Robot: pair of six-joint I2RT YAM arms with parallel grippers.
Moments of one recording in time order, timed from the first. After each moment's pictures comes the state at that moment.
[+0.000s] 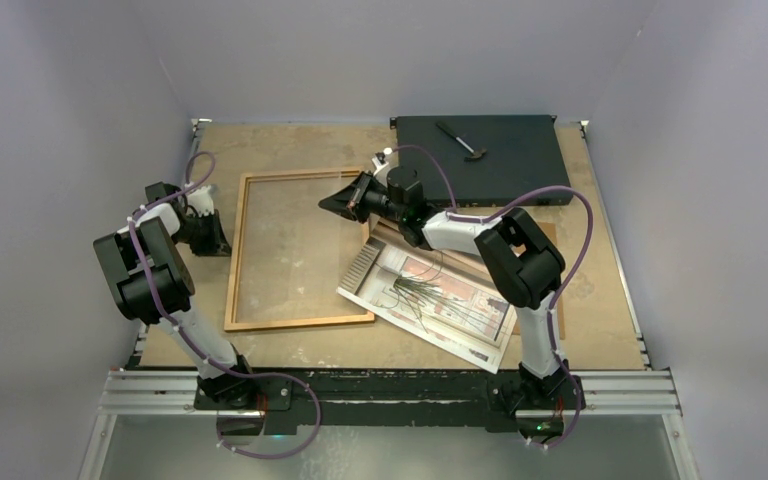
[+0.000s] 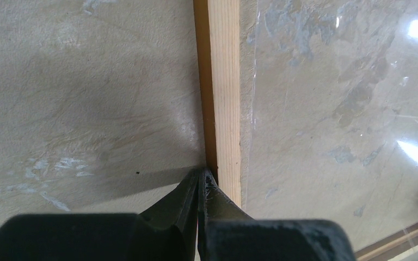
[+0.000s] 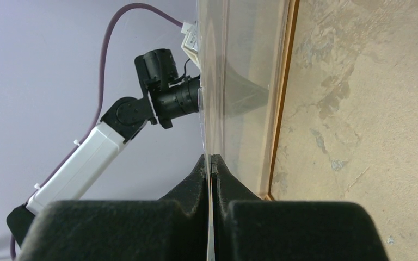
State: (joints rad) left arm 0.46 1.83 1.11 -0.58 0.48 0.29; right arm 0.69 2.06 1.28 0.63 -0.46 1.37
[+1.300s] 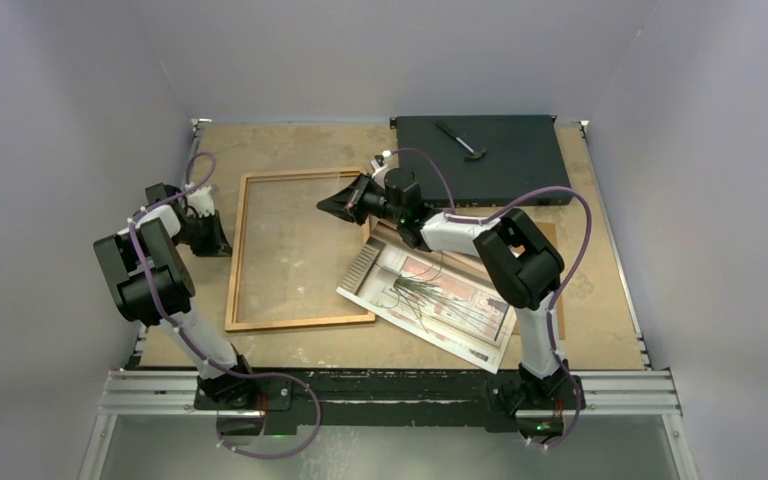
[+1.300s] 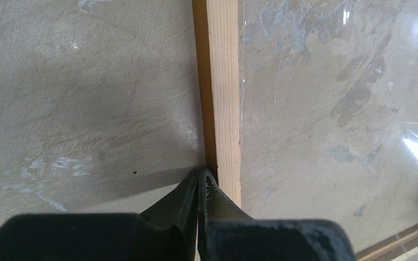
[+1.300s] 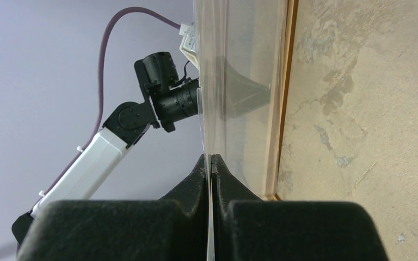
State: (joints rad) left arm 0.46 1.82 1.10 -0.56 0.49 0.29; right arm 0.70 2.06 1.28 0.61 -0.44 1.40
